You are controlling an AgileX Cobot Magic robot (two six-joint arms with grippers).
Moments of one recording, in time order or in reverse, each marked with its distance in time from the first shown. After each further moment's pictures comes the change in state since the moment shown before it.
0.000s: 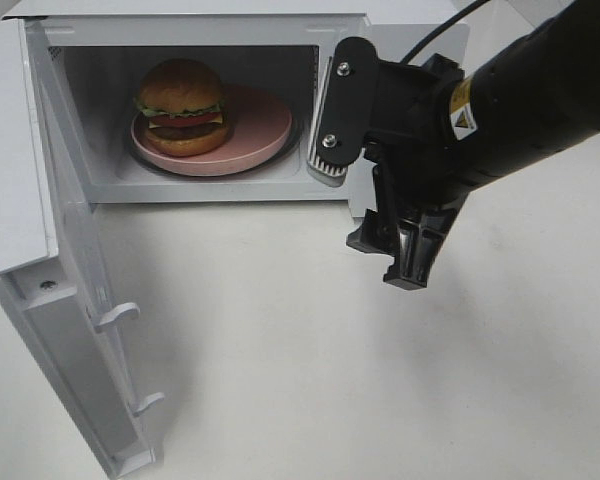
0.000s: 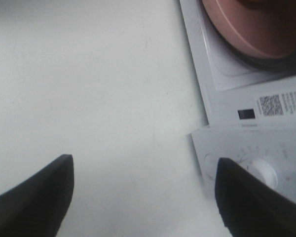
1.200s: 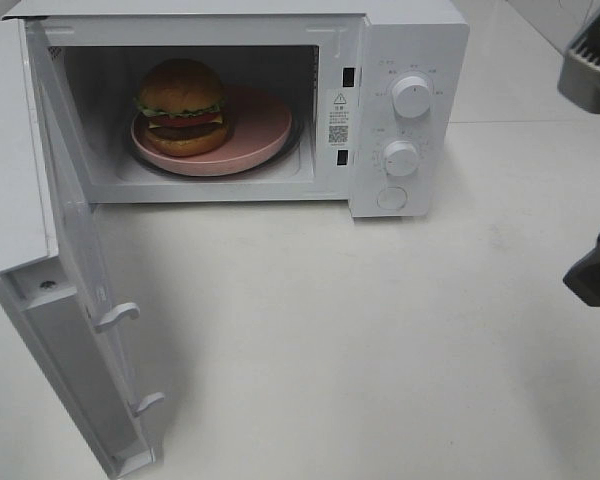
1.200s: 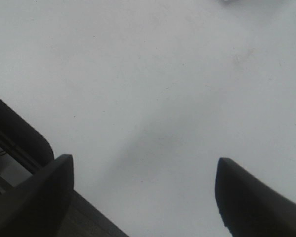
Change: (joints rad) left arm 0.000 0.000 0.000 0.000 0.000 0.000; right arm 0.000 -0.463 0.014 0.000 0.686 0.493
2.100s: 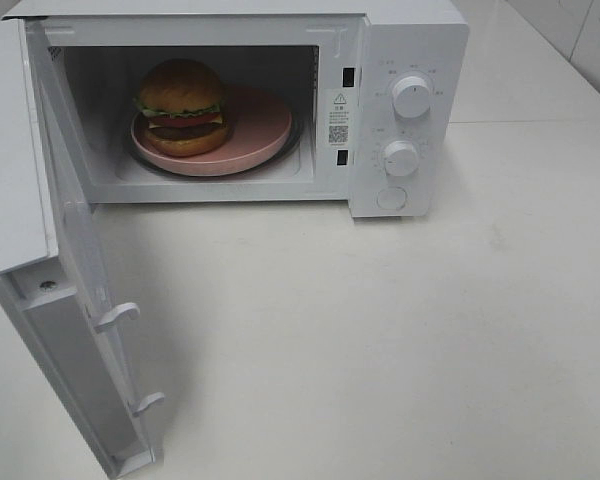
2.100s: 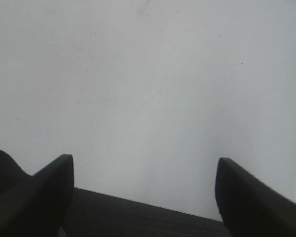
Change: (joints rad) left arm 0.000 0.000 0.000 0.000 0.000 0.000; right arm -0.456 -0.504 0.195 0.060 0.076 0.011
